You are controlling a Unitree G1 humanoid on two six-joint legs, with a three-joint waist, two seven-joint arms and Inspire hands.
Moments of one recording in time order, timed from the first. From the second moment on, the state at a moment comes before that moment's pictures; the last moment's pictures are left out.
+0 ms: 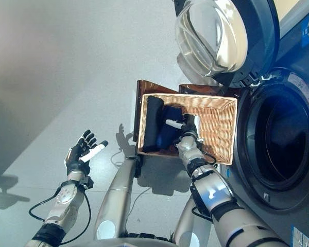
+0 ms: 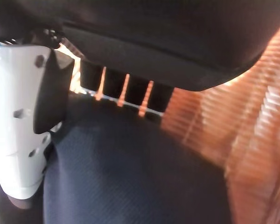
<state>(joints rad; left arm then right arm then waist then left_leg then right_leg) 0.00 0.34 -0.20 0.43 -0.56 -0.31 0.22 -0.79 -0.16 0.24 1.22 0.43 -0.16 -0.39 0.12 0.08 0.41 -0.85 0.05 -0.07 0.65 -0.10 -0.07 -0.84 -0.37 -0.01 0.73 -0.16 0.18</state>
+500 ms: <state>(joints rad) 0.00 0.32 -0.17 0.45 -0.60 -0.31 0.19 -0.63 -0.27 -0.06 1.11 1.03 -0.34 -0.21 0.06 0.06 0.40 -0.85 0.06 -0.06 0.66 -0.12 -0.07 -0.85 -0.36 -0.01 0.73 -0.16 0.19</state>
